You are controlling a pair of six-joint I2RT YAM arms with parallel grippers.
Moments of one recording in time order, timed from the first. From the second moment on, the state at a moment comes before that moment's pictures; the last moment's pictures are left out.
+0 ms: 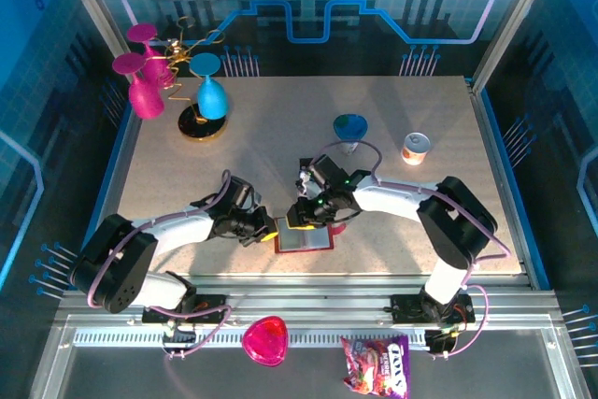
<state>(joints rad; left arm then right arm) -0.47 1.38 0.50 -0.16 0.52 -1.00 0.77 1.74 1.02 -0.37 -0.59 0.68</state>
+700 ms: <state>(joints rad) -0.47 1.43 0.49 -0.15 0.52 -1.00 0.80 1.84 1.04 -0.38 -0.60 0.72</state>
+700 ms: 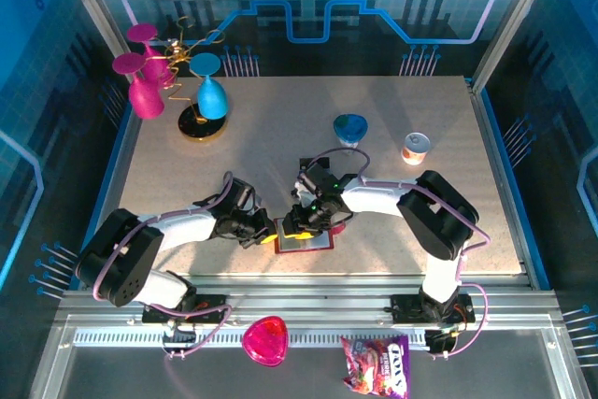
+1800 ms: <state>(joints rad) -0.47 1.44 0.52 -0.19 0.52 -0.98 0.78 1.81 0.98 -0.32 -0.59 0.74</state>
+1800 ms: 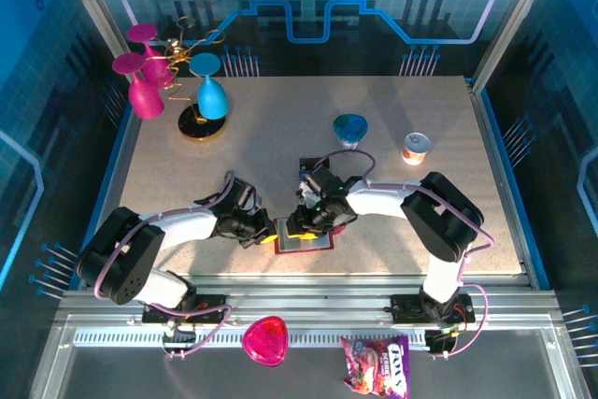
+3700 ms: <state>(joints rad) -0.52 1.48 0.67 -0.16 0.60 -1.06 0.63 1.54 0.80 -0.21 -0.66 0.81</state>
